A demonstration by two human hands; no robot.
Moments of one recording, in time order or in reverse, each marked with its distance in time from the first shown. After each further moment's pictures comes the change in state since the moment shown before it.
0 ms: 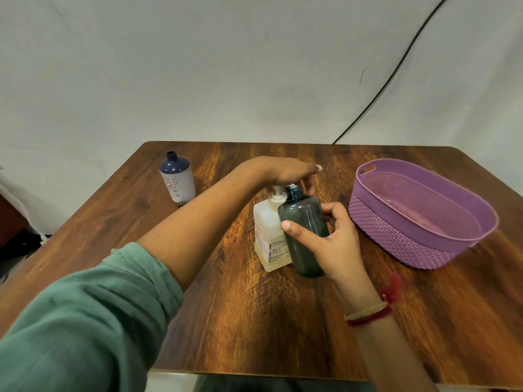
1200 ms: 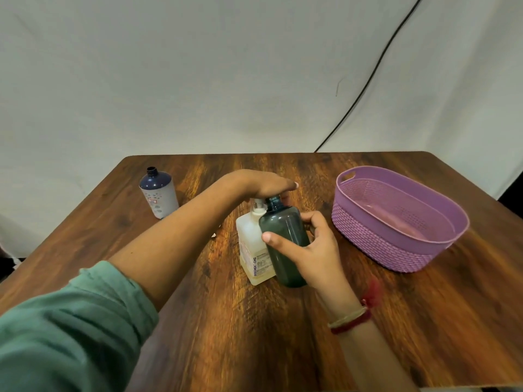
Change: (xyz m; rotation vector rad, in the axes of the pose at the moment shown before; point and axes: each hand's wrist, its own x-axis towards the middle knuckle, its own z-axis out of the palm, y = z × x) left_hand 0.003 0.003 -0.002 0.040 -0.022 -0.054; right_hand 0.003 0.001 -0.001 0.012 -0.009 0.015
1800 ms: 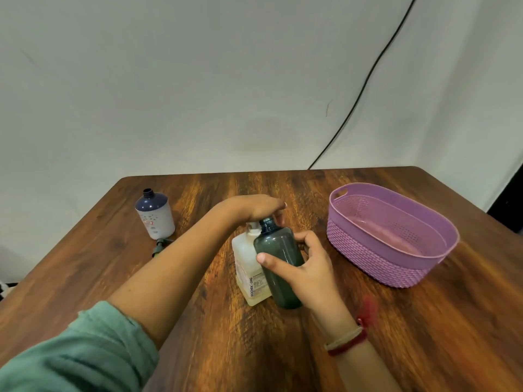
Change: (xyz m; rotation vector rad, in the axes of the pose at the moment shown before) left_hand 0.001 -0.006 0.006 -0.067 0.058 -0.025; right_hand -0.001 0.001 0.002 0.003 0.004 0.013
